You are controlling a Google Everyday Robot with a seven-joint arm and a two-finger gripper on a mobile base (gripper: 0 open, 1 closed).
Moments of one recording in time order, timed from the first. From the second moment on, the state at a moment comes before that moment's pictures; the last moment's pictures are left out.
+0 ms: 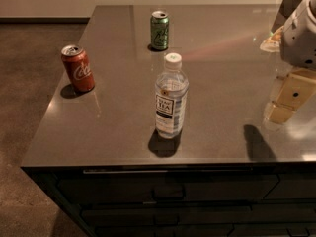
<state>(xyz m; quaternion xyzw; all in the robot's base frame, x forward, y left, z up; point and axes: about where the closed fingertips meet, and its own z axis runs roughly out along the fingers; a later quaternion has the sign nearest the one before) 0.438 -0.217 0.976 -0.60 0.78 -0.03 0.16</state>
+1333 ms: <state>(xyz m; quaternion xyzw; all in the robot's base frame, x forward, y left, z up) 0.449 -0.164 0.955 -0.63 0.74 0.09 0.22</state>
